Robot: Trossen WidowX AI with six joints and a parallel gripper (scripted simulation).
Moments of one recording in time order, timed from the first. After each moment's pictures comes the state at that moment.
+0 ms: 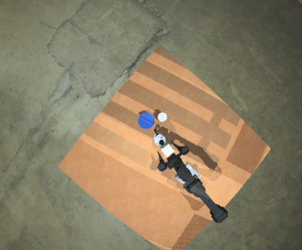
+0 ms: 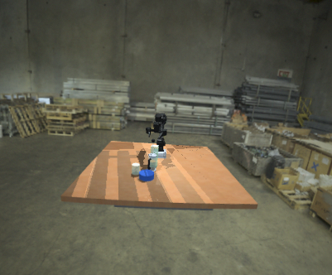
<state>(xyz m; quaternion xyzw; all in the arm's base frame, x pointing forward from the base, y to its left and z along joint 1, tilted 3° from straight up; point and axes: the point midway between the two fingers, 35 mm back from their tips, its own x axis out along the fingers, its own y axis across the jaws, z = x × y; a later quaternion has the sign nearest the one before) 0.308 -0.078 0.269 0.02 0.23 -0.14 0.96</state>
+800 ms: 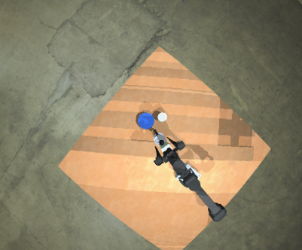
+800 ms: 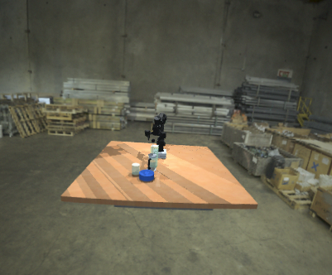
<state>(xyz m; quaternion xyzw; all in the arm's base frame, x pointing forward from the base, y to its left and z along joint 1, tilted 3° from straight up) 0.337 -0.088 0.252 0.01 0.23 -0.14 0.96</state>
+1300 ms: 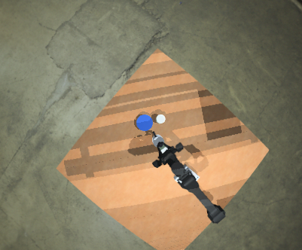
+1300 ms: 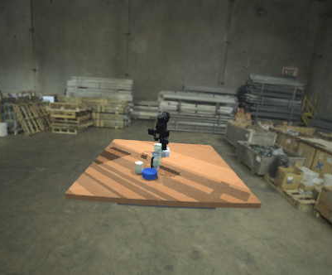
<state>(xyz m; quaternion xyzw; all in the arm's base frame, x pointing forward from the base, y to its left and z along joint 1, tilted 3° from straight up) 0.338 -0.088 0.251 0.01 0.23 -0.14 0.96</state>
